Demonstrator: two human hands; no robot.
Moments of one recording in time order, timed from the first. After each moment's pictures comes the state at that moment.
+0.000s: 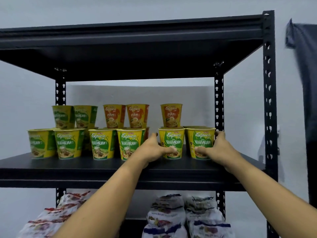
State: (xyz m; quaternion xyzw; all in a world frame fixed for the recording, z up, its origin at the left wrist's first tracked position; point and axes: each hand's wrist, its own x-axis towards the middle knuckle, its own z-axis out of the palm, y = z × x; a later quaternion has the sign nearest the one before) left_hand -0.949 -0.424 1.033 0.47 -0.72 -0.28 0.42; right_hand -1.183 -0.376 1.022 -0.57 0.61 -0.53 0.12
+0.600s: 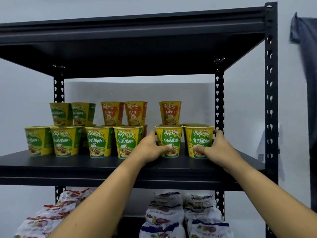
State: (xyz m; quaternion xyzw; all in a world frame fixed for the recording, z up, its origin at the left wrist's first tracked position) left_hand -0.953 -0.419 1.030 0.48 -0.74 -0.21 0.43; right_hand -1.188 -0.380 1.017 -0.58 0.61 -0.53 0.10
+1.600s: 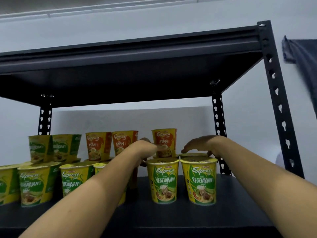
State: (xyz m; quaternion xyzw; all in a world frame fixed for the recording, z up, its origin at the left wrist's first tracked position) left_hand -0.980 -0.494 1.132 0.54 -0.70 -0.25 0.39; right_hand -1.211 -0.492 1.148 -0.64 0.71 -0.24 0.17
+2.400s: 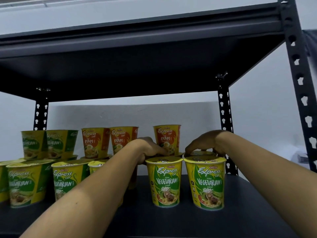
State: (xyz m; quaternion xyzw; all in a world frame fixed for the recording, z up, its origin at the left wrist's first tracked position) left_hand -0.988 -0.527 1.136 0.58 -0.70 -0.26 0.32; right_hand -1.196 -0.481 1.158 -0.65 0.73 -0.16 0.17
